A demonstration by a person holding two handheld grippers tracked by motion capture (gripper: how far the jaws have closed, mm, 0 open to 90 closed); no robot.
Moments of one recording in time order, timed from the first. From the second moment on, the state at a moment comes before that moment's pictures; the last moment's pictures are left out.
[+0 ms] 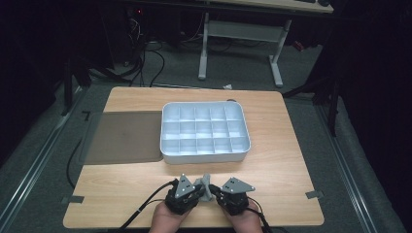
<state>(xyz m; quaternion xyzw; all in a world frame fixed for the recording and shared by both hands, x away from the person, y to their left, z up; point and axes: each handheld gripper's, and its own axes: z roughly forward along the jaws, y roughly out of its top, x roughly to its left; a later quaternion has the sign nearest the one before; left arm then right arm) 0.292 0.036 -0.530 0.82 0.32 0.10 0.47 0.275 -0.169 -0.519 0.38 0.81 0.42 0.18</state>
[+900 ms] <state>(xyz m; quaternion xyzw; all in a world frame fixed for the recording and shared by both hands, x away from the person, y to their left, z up) 0.282 0.059 -0.530 0.83 0.34 0.13 0.42 0.275 -0.167 -0.522 0.37 0.81 0.42 0.16</state>
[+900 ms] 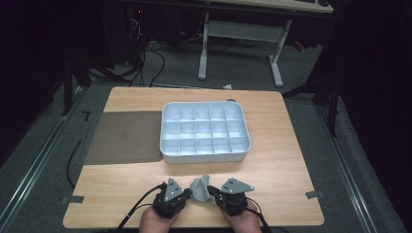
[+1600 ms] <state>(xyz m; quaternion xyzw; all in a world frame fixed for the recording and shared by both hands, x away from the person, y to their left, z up) 0.287 0.031 -0.531 0.84 0.33 0.11 0.43 0.280 -0.173 -0.519 0.39 0.80 0.43 0.17</state>
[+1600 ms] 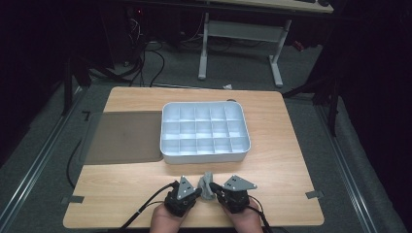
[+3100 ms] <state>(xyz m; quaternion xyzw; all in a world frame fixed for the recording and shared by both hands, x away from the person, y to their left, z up) 0.282 0.044 -0.526 0.82 0.32 0.14 0.45 0.274 -0.159 -0.526 0.36 0.82 0.42 0.18</state>
